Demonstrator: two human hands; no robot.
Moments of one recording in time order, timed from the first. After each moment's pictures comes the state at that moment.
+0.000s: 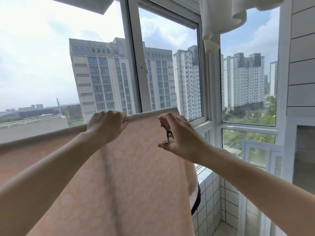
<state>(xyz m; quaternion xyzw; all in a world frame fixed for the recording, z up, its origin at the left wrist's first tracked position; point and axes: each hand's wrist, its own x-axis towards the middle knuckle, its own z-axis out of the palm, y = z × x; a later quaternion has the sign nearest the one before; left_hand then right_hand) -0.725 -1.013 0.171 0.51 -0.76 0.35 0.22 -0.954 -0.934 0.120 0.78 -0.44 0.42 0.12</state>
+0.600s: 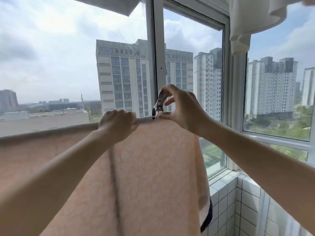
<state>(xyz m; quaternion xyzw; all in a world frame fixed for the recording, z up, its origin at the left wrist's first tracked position) -0.717 -1.018 0.173 0.54 -0.73 0.38 0.18 -0.928 -0.976 0.194 0.79 -0.37 0.47 0.12</state>
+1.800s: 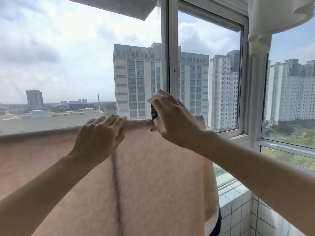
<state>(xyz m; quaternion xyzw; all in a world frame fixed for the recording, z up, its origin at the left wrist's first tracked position) -0.668 -0.959 0.141 0.48 -0.70 0.44 0.30 -0.895 -0.980 0.177 0.82 -0.34 0.35 0.30</state>
